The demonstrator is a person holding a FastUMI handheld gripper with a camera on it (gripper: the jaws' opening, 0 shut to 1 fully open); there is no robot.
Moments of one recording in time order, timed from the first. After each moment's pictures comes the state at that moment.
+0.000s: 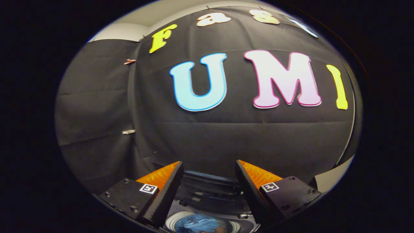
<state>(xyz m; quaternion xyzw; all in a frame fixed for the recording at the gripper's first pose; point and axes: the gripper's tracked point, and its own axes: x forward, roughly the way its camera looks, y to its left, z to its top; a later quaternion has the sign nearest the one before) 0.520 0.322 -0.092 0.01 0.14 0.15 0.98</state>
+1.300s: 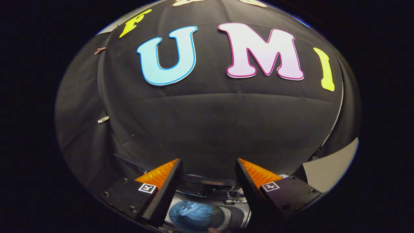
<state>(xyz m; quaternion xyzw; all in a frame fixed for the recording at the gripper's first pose) 0.504 0.285 -0.128 0.00 0.29 0.07 0.95</state>
